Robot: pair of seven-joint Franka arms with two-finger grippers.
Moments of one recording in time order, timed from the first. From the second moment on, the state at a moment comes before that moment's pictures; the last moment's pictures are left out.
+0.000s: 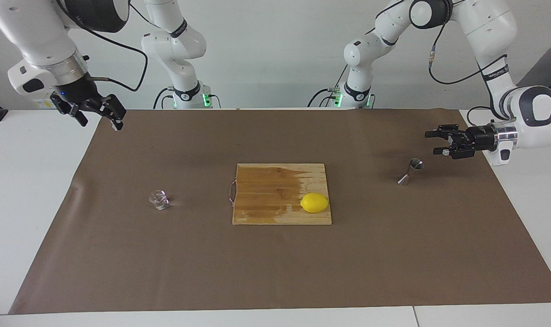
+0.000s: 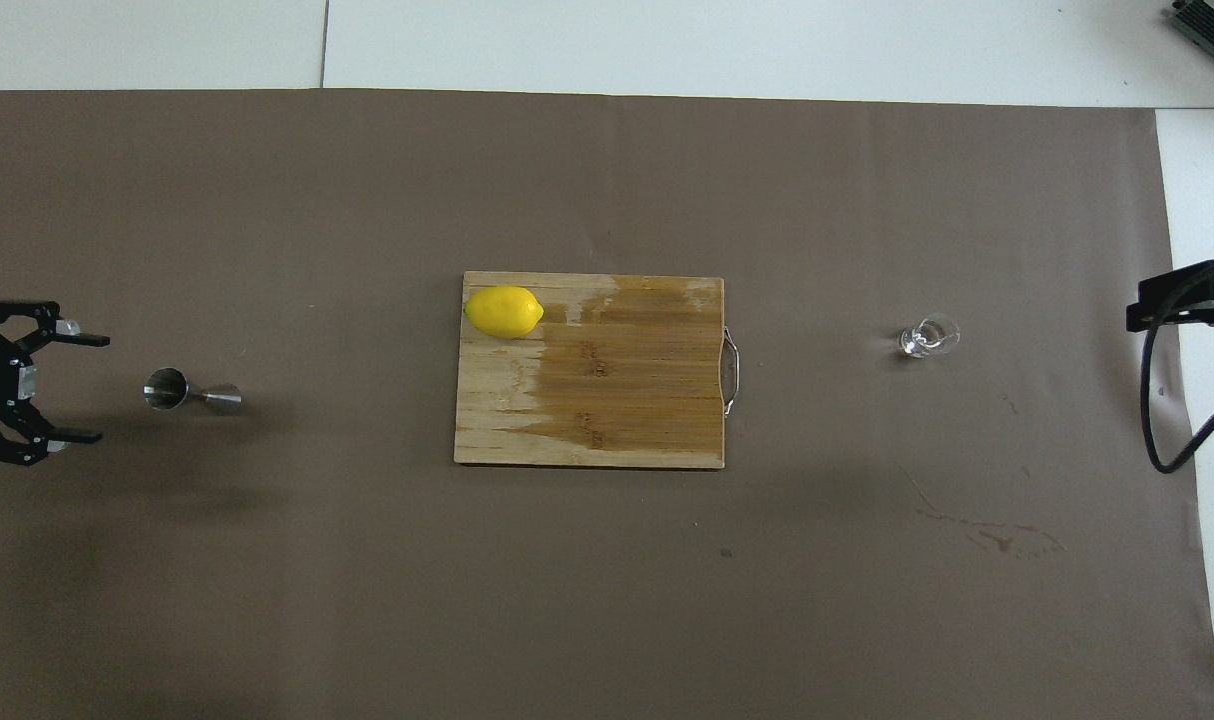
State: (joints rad) left arm 0.50 0.42 0.02 -1.73 -0.98 1.17 -0.51; right arm 0.04 0.02 -0.14 -1.55 -0.02 1.55 0.04
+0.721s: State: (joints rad) left arm 0.55 0.58 0.02 -1.73 -1.09 1.17 -0.69; right arm 0.03 0.02 -0.14 -1.55 -0.02 1.55 0.04
